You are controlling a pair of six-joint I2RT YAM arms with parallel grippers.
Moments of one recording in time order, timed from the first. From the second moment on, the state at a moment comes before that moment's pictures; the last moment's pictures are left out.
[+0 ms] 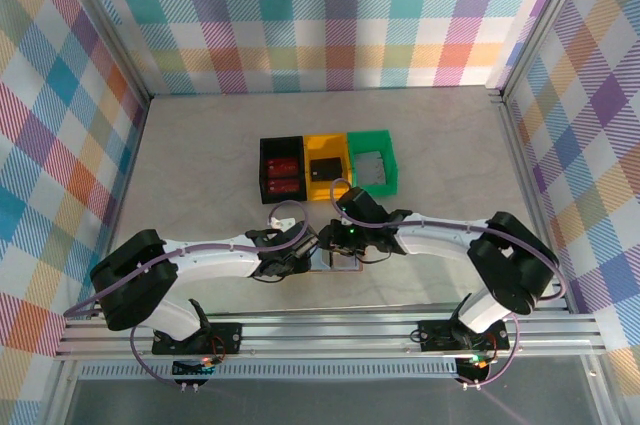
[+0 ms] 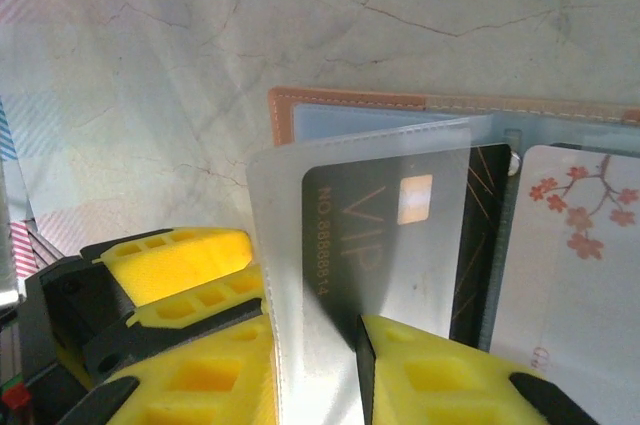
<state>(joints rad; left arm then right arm) -0.98 1.46 0.68 -0.42 -0.21 -1.05 0.86 1.56 0.77 -0.10 -0.35 1.00</state>
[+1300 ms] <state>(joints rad) -0.98 1.37 0.65 -0.40 -0.20 -1.02 0.87 1.58 0.81 -0.14 -0.34 1.01</state>
